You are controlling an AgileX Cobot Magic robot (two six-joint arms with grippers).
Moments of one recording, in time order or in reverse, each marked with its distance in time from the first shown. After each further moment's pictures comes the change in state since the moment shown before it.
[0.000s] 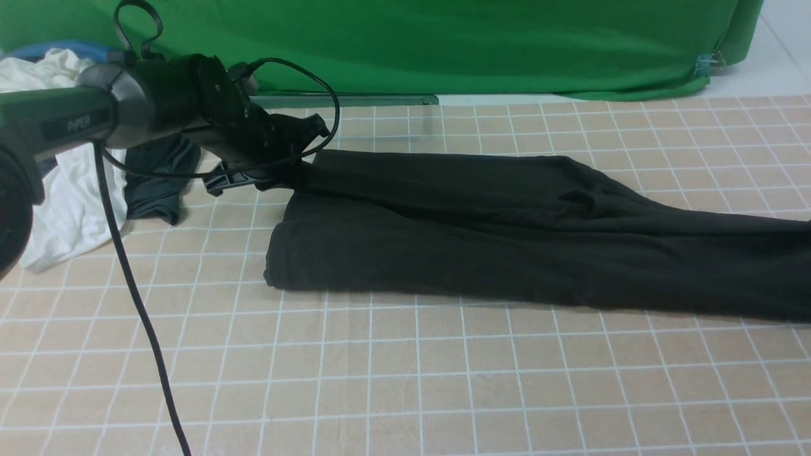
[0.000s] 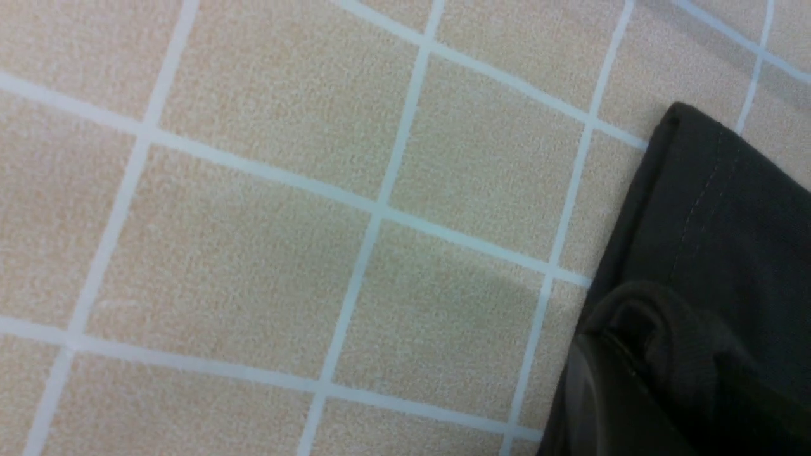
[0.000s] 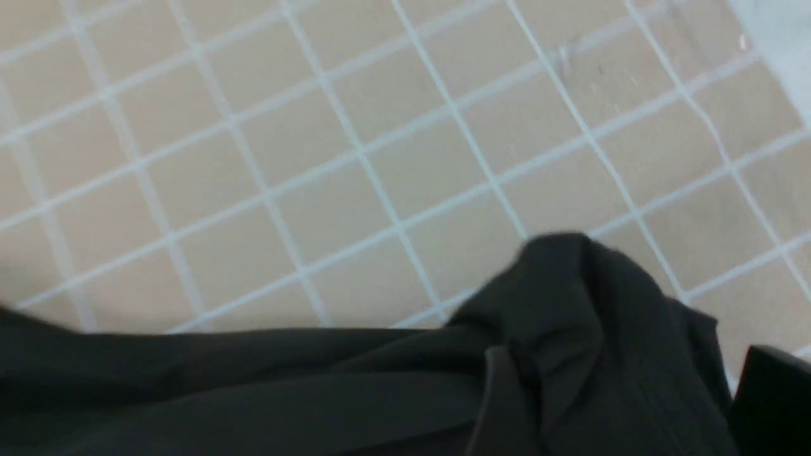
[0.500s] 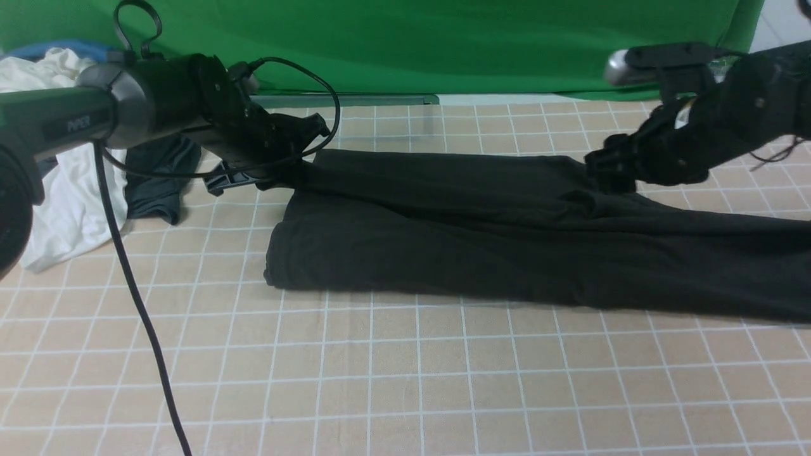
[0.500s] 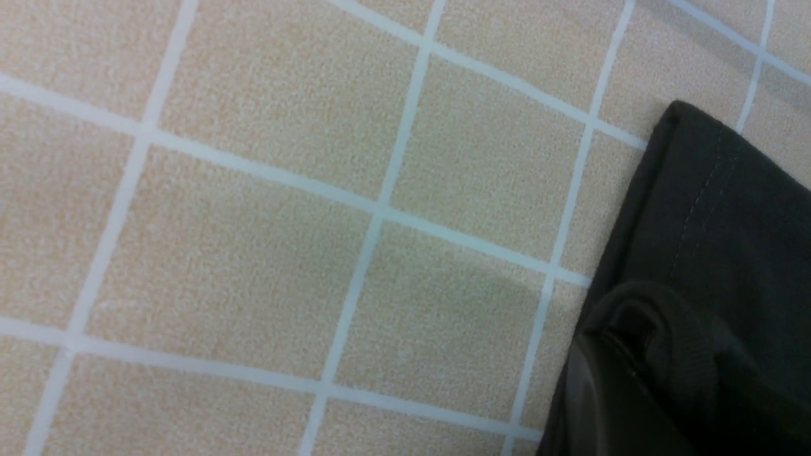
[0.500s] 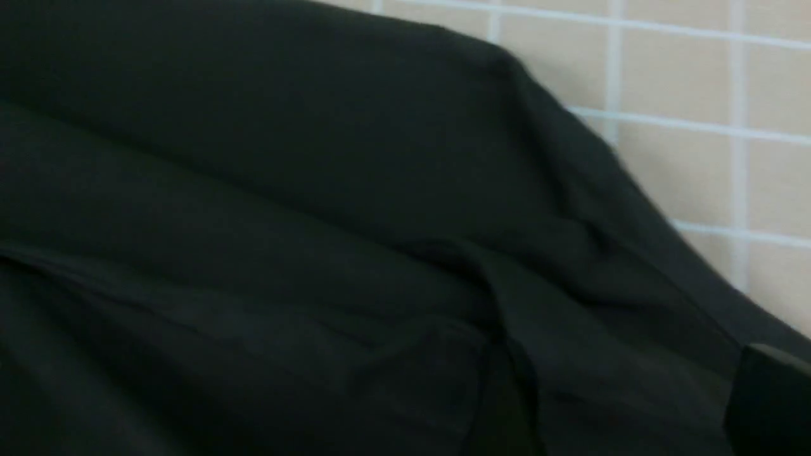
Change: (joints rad) right arm 0.491 0.283 -0.203 0.032 -0.029 -0.088; left arm 0.000 0.000 0.000 -0.010 0.001 0.005
